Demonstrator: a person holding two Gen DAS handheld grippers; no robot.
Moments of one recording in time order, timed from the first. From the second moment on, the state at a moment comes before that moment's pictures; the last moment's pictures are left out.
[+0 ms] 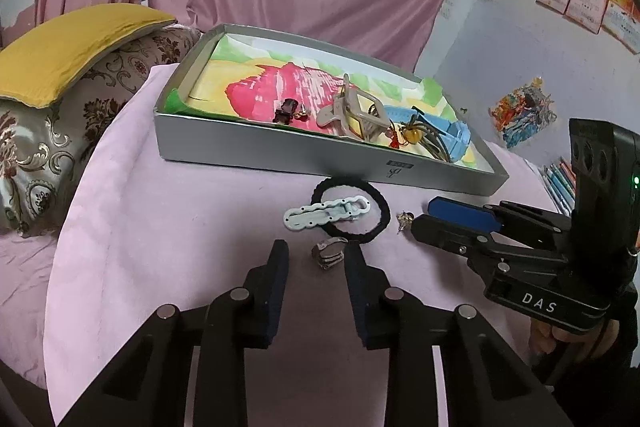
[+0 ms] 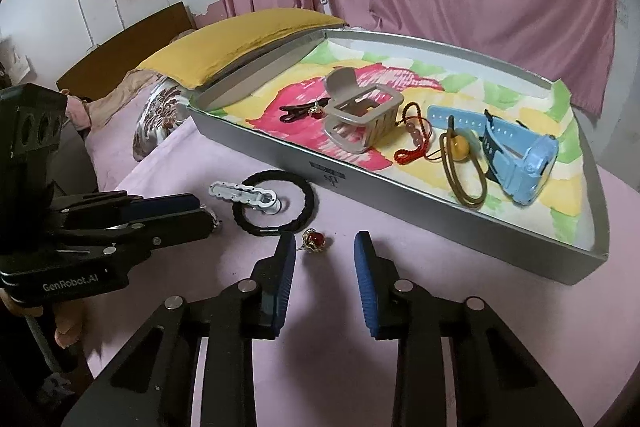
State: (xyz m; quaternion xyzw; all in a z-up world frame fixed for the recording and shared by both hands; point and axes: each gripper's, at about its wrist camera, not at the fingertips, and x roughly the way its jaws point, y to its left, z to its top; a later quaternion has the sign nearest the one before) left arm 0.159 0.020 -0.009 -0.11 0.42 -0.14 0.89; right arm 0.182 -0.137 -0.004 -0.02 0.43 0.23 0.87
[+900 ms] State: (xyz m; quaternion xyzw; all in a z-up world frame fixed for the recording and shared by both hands) left arm 0.157 0.010 -0.007 -0.11 0.41 -0.17 0.89; right arm 0.180 -0.143 0.003 0.00 0.41 0.22 0.89
